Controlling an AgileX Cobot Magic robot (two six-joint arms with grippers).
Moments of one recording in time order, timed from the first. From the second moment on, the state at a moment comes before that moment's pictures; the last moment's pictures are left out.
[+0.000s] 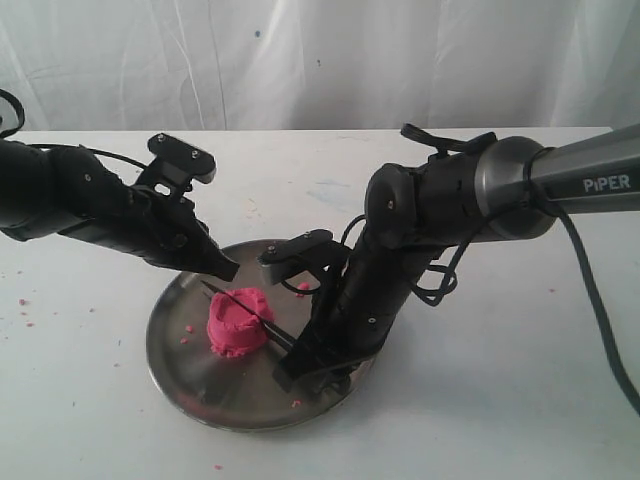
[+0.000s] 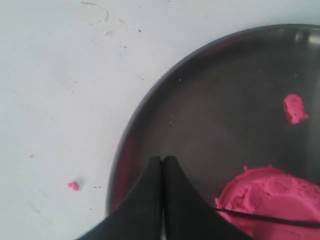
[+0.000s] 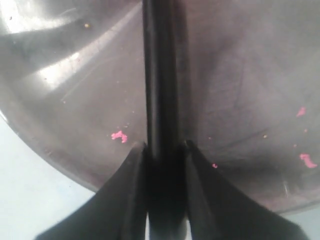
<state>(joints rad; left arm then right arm) -0.31 1.79 -1.00 -0.59 0.17 0.76 0.65 1.92 -1.16 0.41 0.71 -0.45</state>
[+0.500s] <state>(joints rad) -0.31 1.88 -1.01 -0.59 0.22 0.76 0.65 1.92 -1.16 0.41 0.71 -0.45</state>
